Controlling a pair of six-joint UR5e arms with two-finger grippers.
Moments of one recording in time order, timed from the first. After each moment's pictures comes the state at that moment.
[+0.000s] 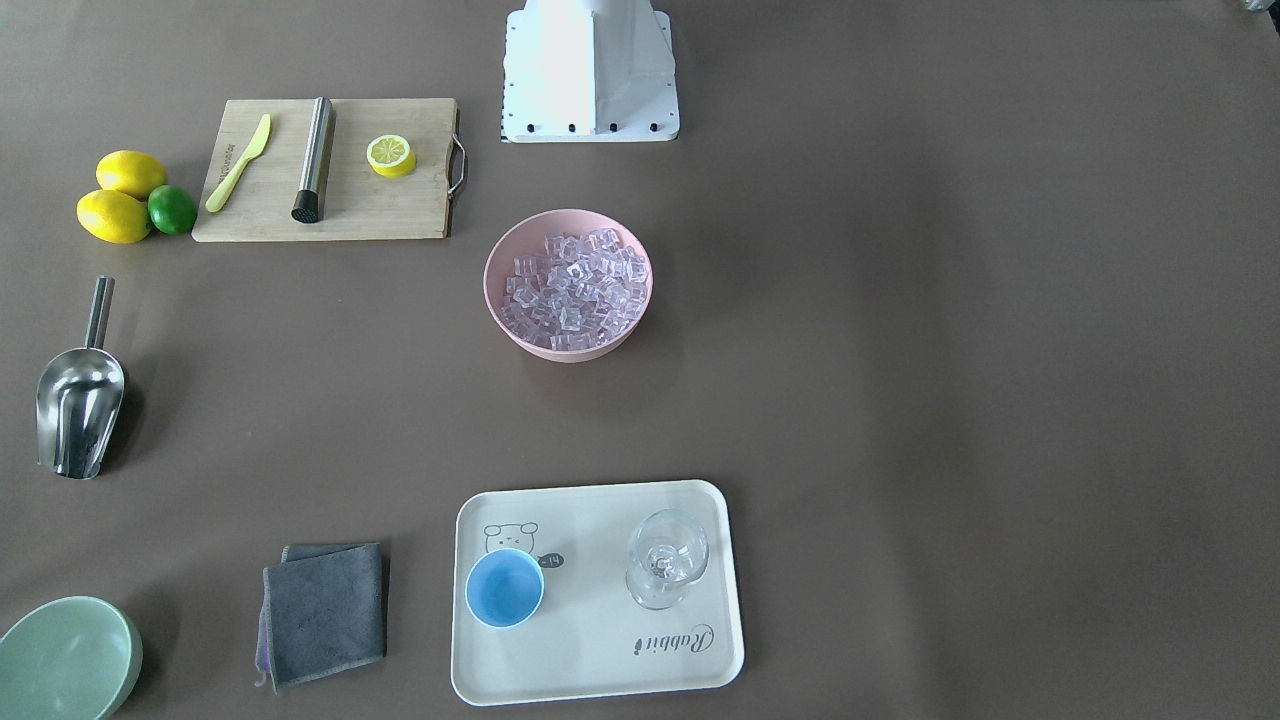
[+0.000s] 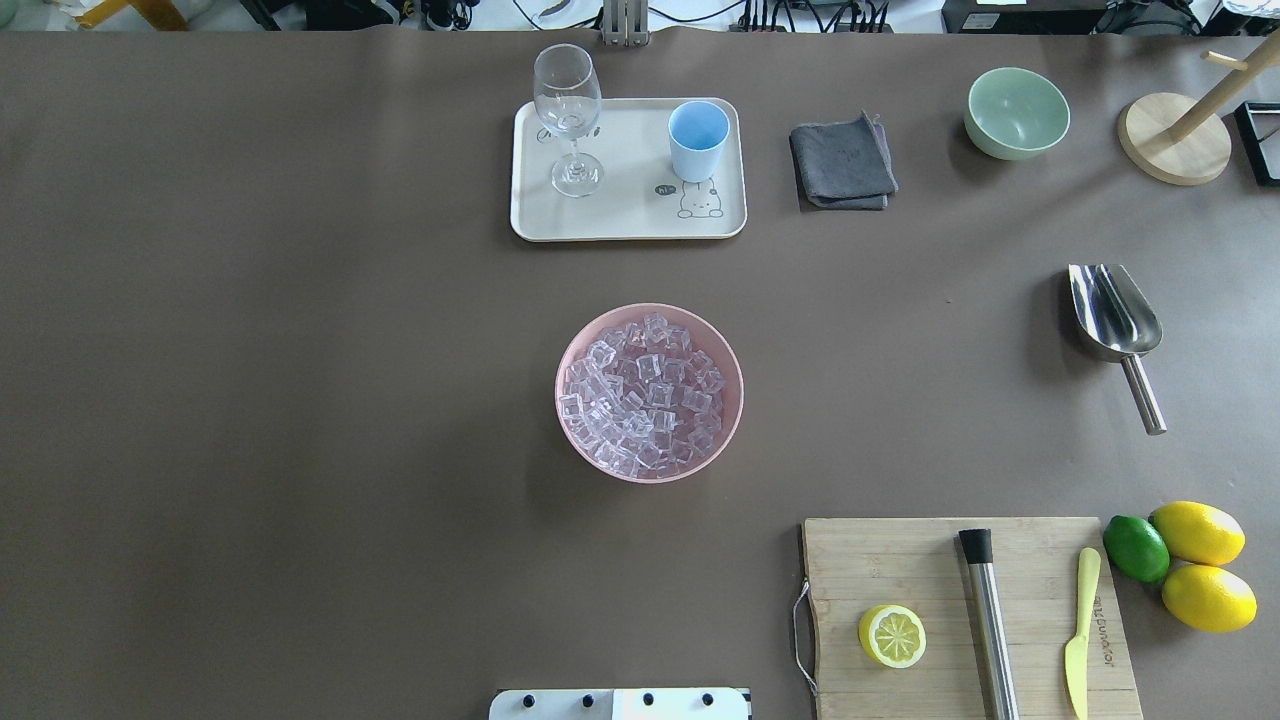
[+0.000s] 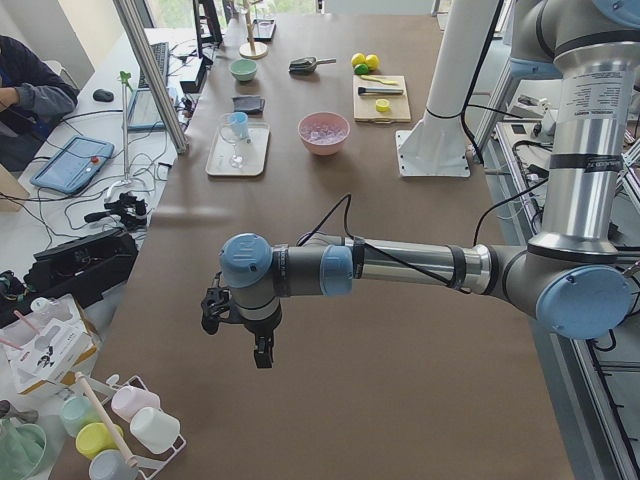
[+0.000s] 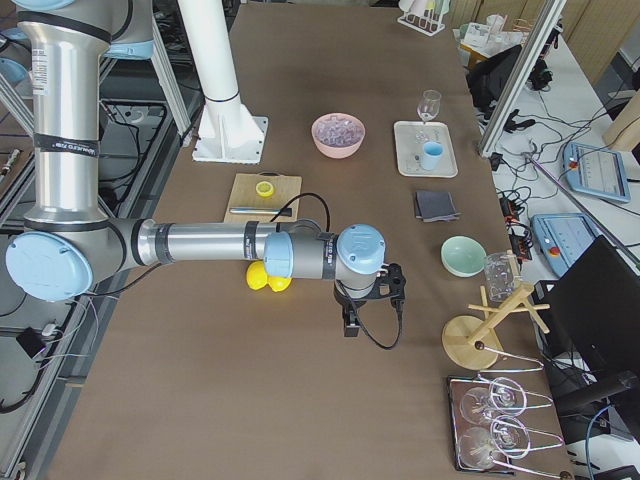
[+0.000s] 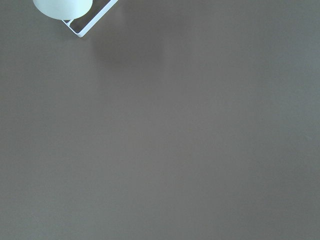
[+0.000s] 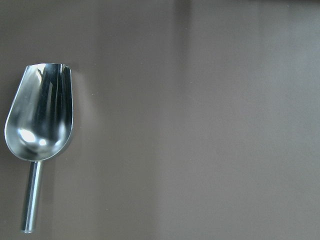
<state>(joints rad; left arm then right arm) -1.64 -1.61 -1.61 -1.46 -2.33 0.00 1.56 -1.65 1.71 -1.63 2.43 -0.05</state>
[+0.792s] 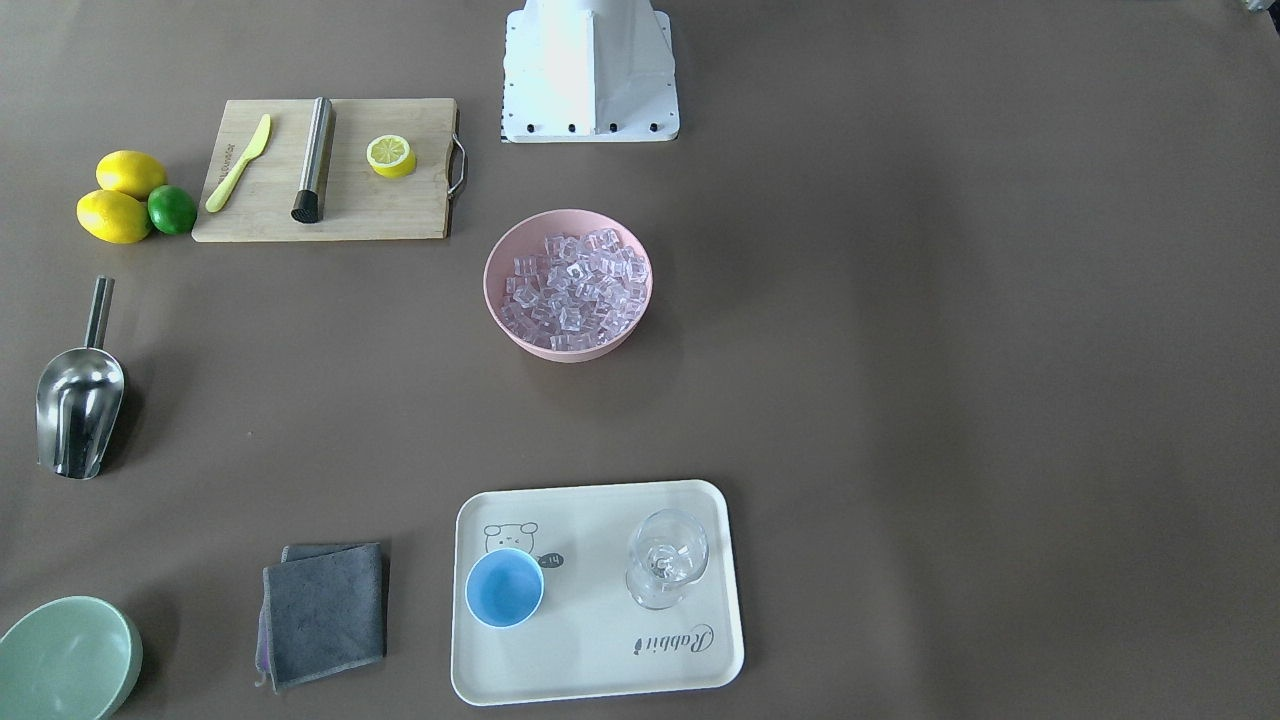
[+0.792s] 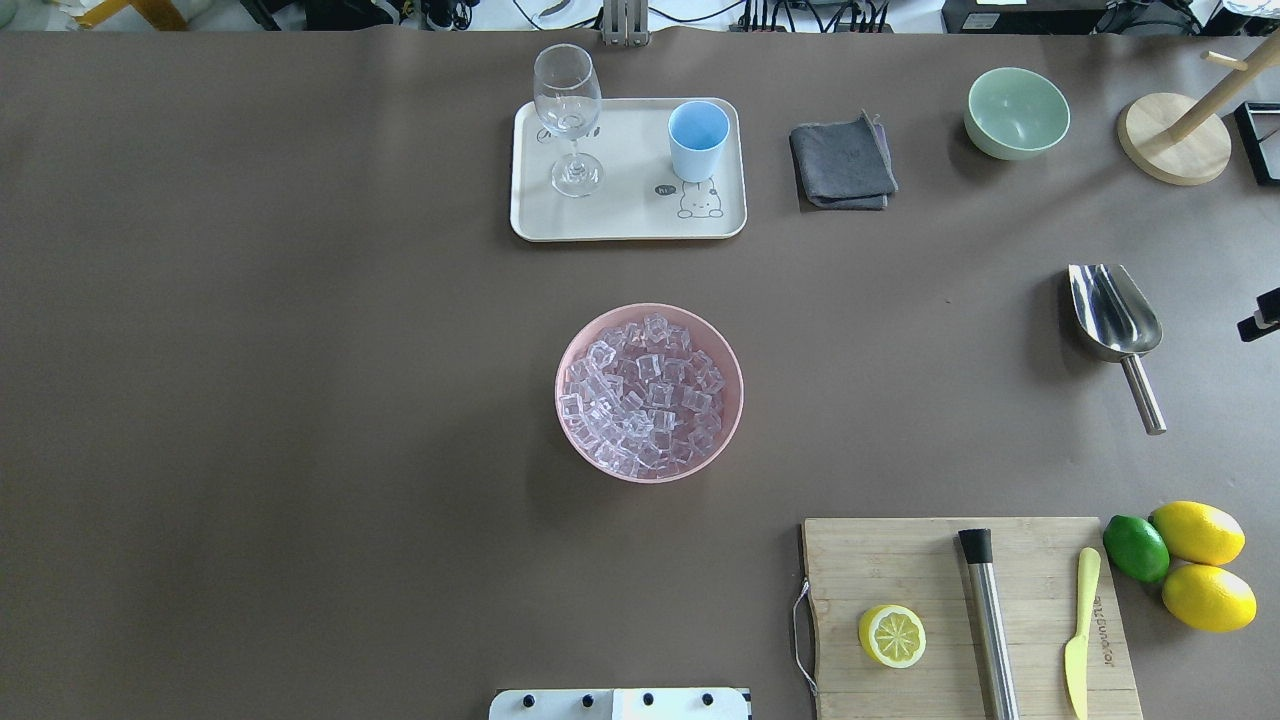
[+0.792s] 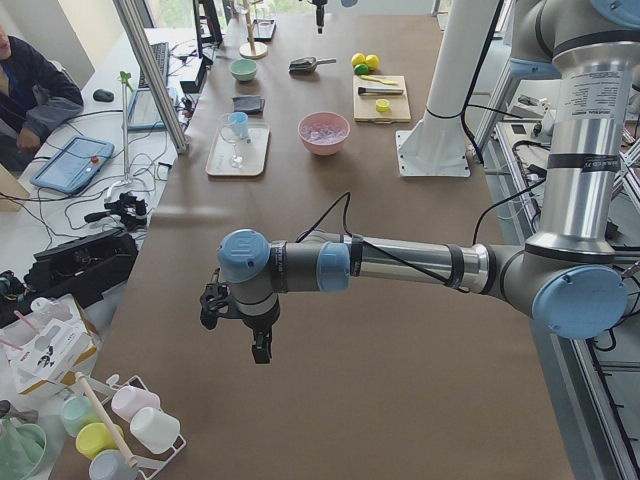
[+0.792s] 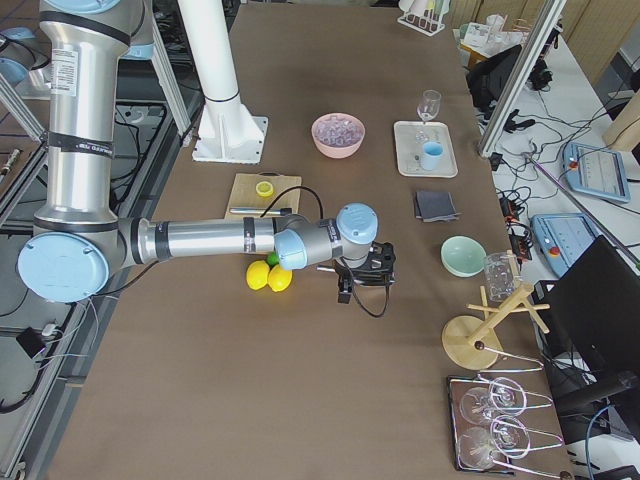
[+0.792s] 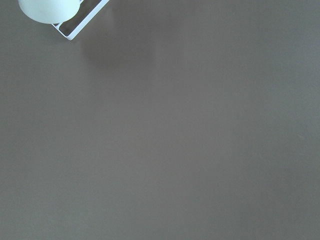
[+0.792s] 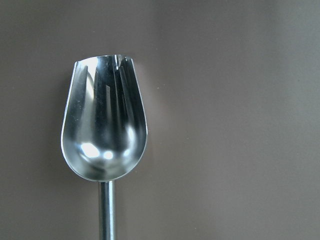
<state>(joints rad) -1.63 -1.62 -1.61 -1.46 -2.33 0.00 1.32 -1.68 1.74 -1.35 2.43 0.42</state>
